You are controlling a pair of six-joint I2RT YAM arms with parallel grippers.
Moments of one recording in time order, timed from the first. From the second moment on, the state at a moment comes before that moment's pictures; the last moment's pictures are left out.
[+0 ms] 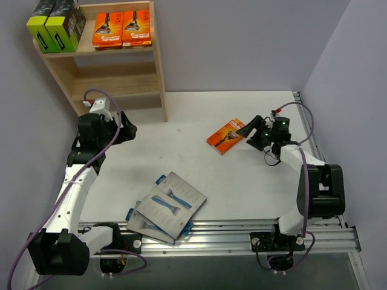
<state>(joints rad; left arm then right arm) -0.06 1.12 1.00 -0.31 0.13 -0.34 0.04 1.56 0.81 0.12 -0.44 0.73</state>
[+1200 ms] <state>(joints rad) -0.06 1.18 1.00 -0.29 0.19 -0.36 -0.11 2.25 1.54 -0.11 -0.60 0.39</state>
